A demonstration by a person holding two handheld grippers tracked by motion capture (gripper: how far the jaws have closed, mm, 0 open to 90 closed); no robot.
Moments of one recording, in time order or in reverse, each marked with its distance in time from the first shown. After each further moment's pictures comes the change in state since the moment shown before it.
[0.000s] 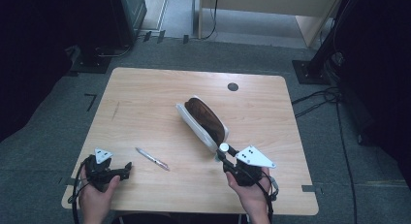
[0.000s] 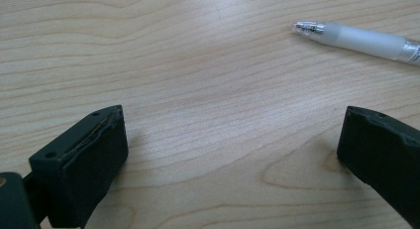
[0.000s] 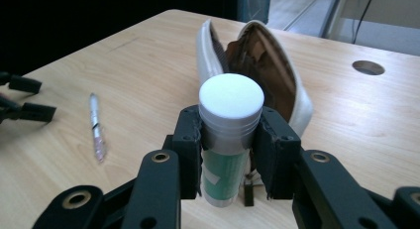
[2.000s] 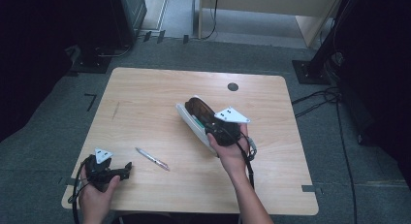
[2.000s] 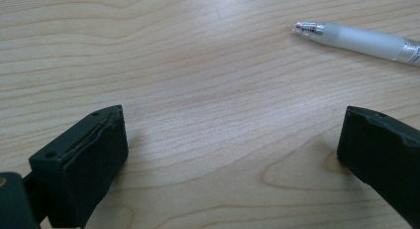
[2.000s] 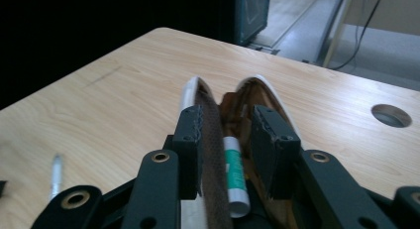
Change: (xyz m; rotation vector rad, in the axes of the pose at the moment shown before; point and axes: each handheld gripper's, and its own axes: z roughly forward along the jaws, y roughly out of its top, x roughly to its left) left arm 0.000 0.000 0.000 -0.001 0.001 0.000; right arm -0.006 0.065 0.088 0.005 -0.003 -0.005
